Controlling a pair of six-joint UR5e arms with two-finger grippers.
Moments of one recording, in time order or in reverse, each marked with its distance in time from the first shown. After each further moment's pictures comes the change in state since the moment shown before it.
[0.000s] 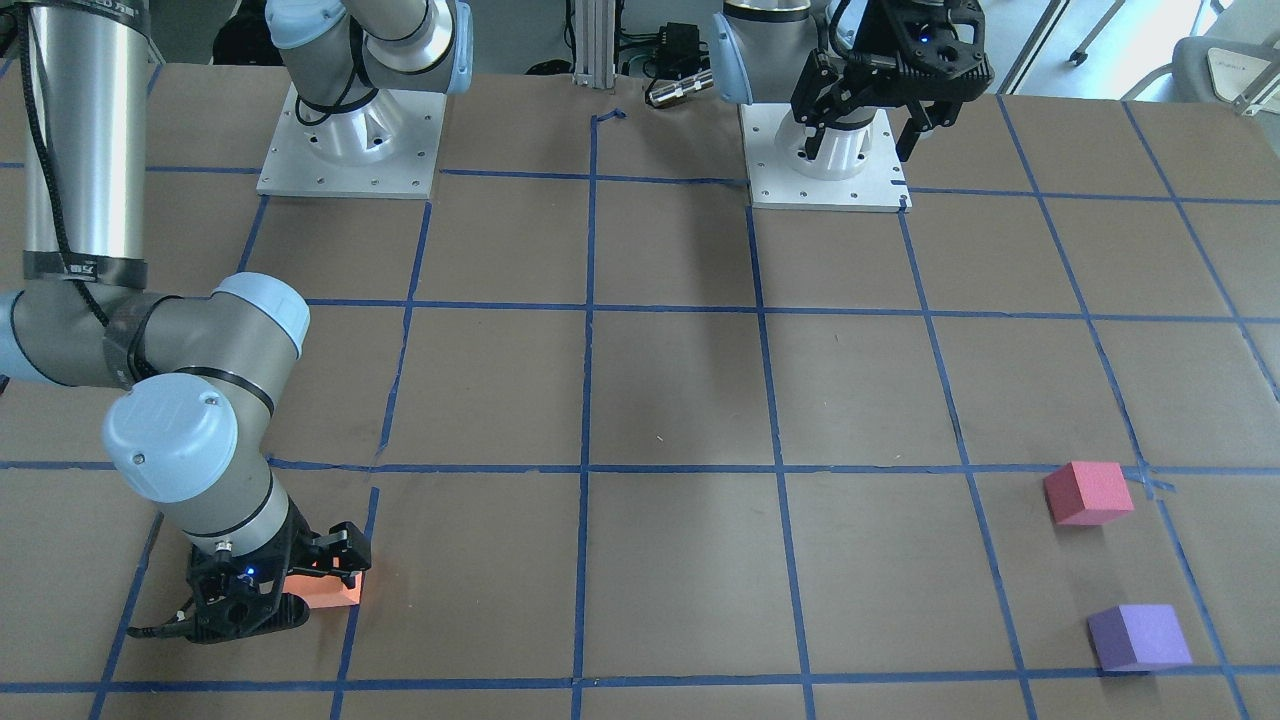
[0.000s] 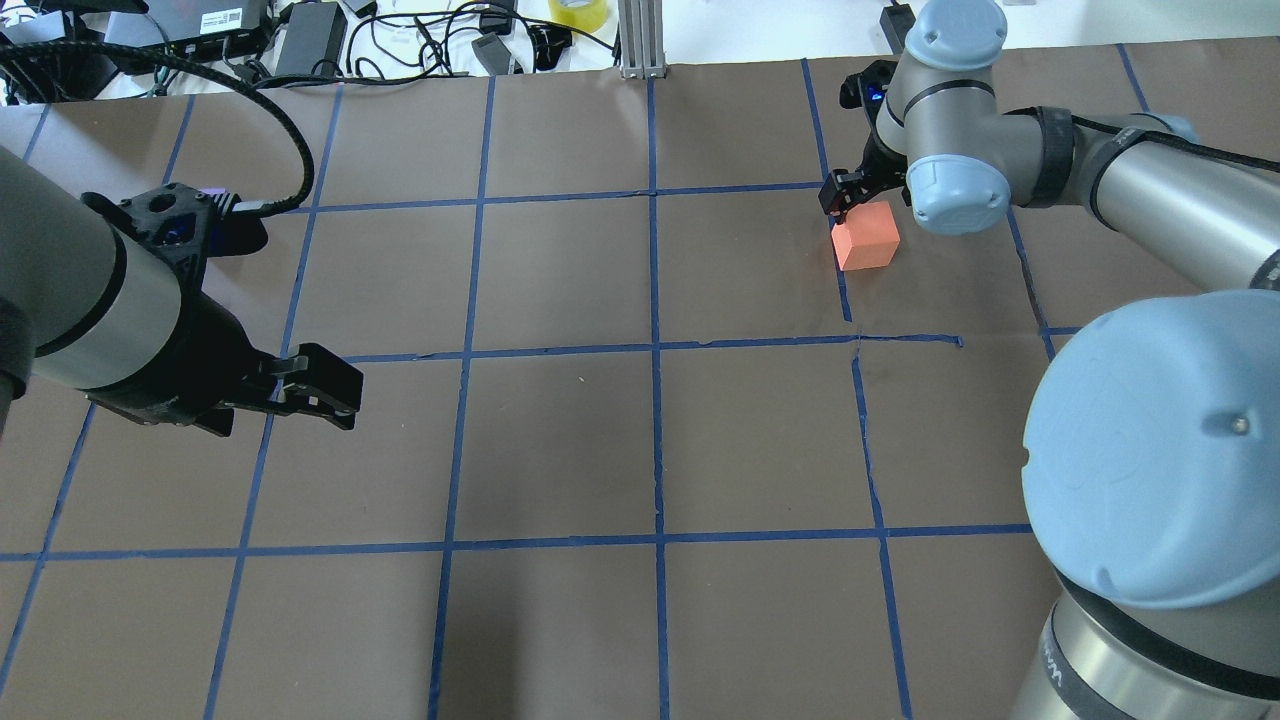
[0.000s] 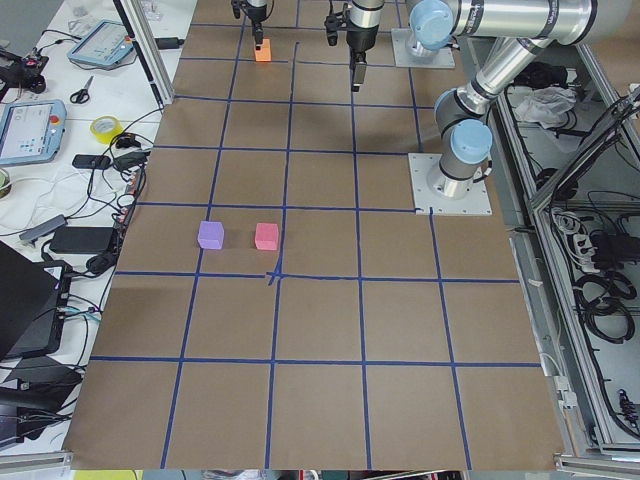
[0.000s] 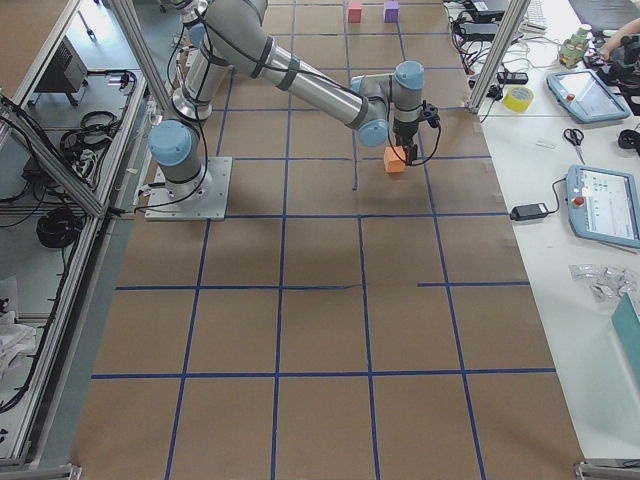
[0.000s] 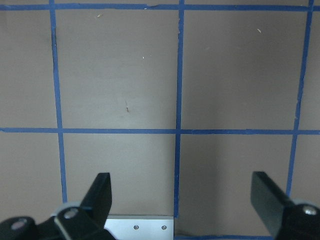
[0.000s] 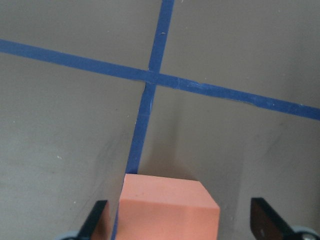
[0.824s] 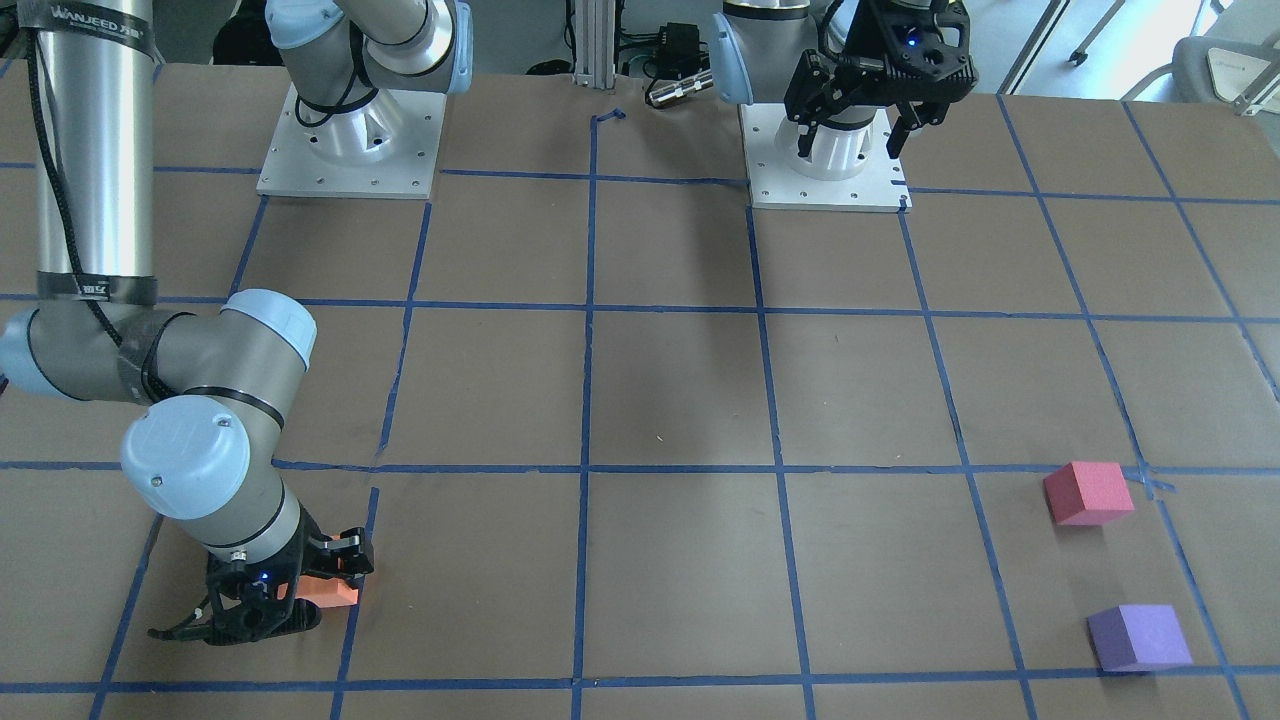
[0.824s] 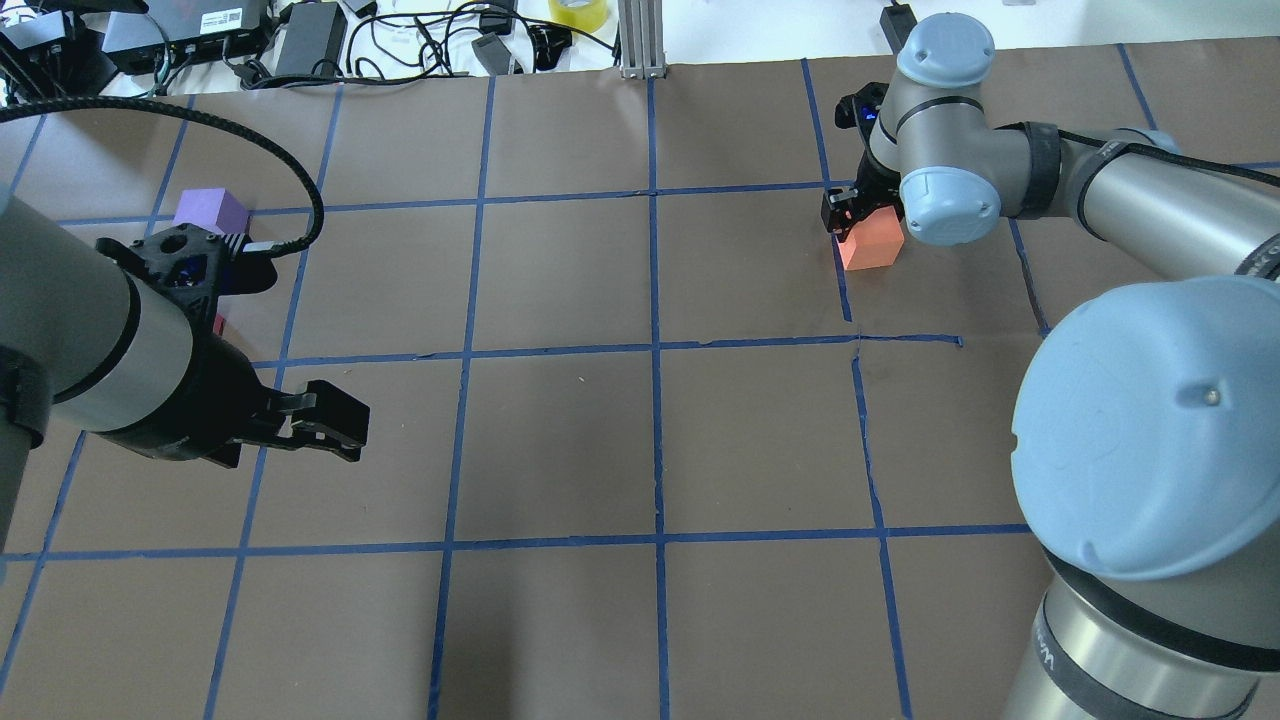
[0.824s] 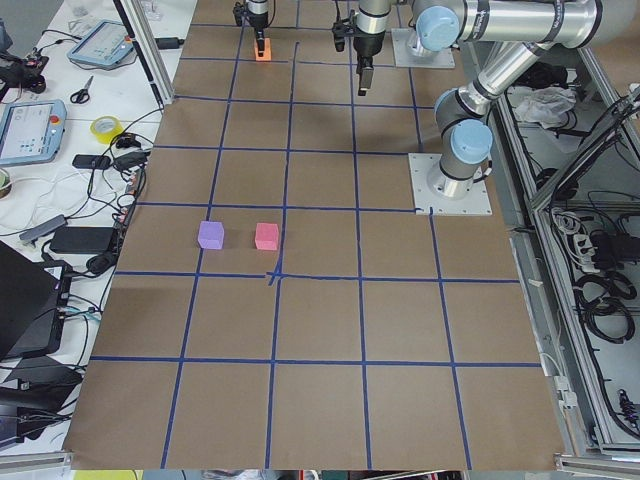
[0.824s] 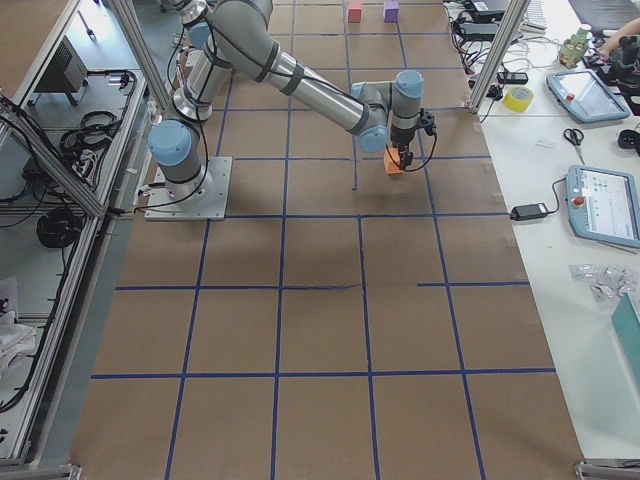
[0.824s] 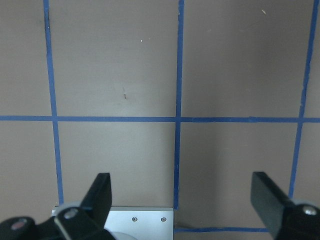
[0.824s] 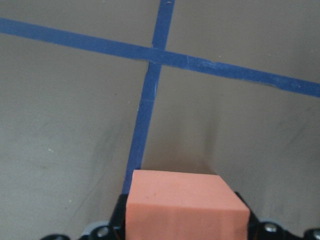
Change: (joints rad) left arm 0.000 0.042 -0.058 0.000 0.000 0.000; right arm 0.000 0.025 0.007 0.016 0.001 0.016
